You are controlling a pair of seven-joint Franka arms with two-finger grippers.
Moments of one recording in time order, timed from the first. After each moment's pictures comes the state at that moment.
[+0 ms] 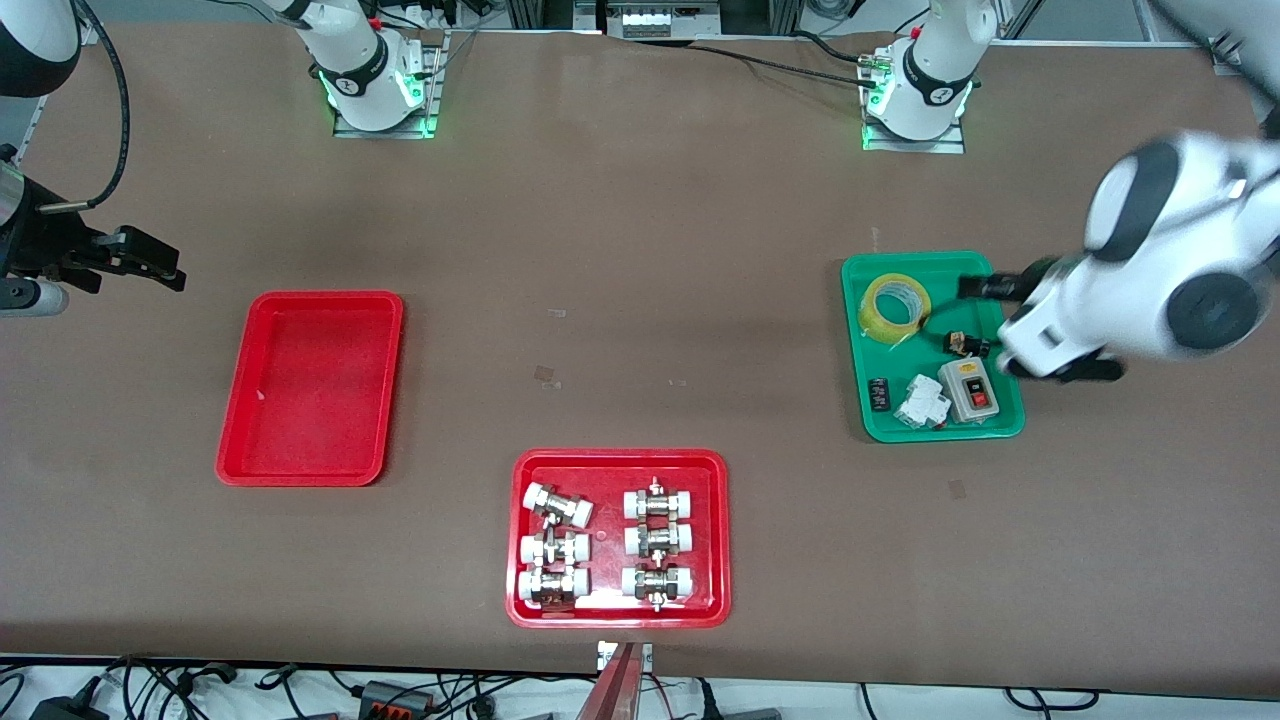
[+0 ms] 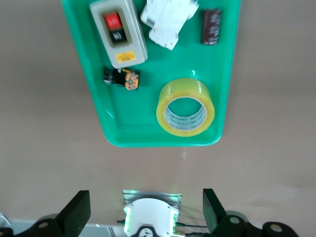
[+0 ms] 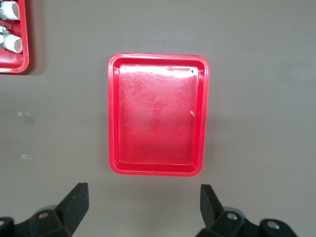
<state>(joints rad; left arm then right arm) 0.12 0.41 -0.28 -1.58 0.08 1.39 -0.21 -0.03 0.08 0.01 -1.60 0.00 1.66 -0.05</state>
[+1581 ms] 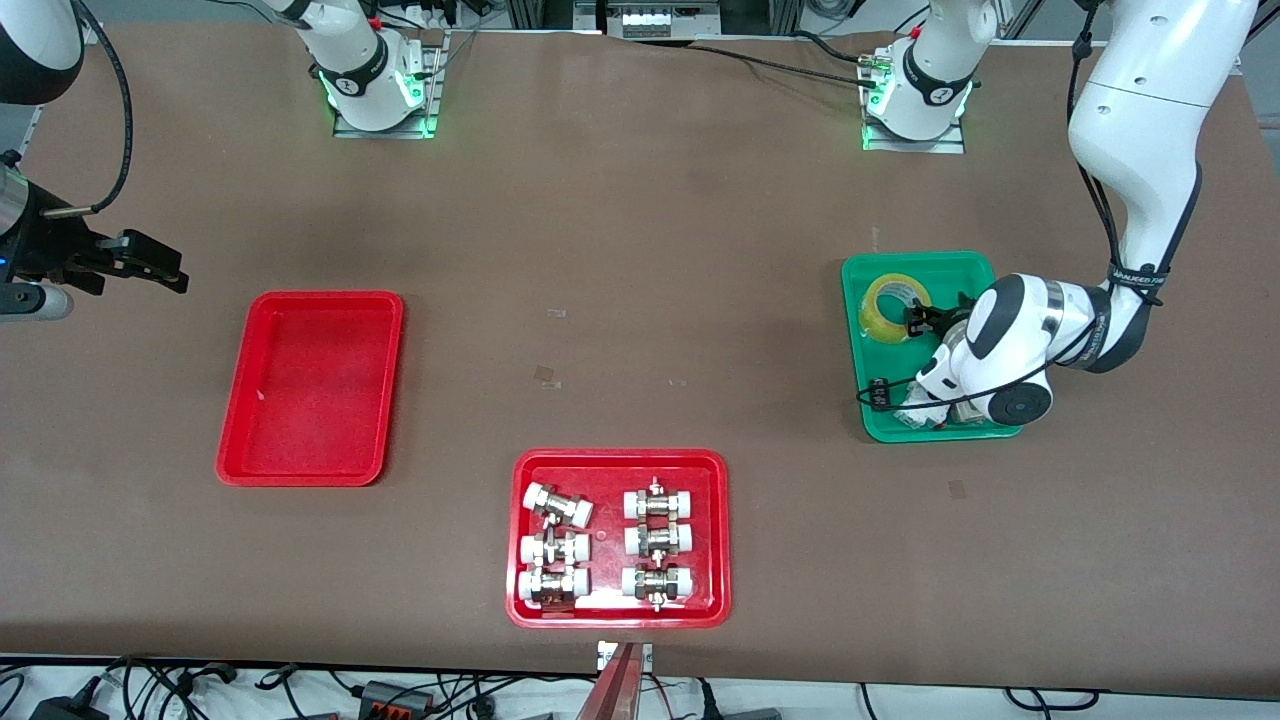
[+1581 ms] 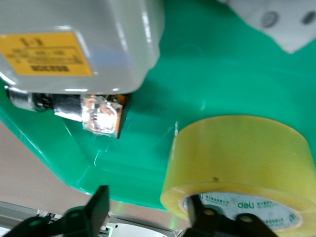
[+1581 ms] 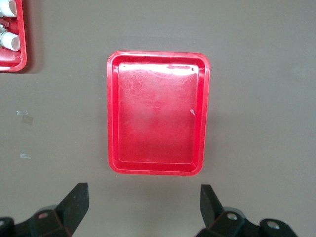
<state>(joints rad) 0.17 0.64 -0.28 -1.82 0.17 1.65 -0.36 -0.03 0.09 0.01 -1.60 0.00 1.66 -0.05</state>
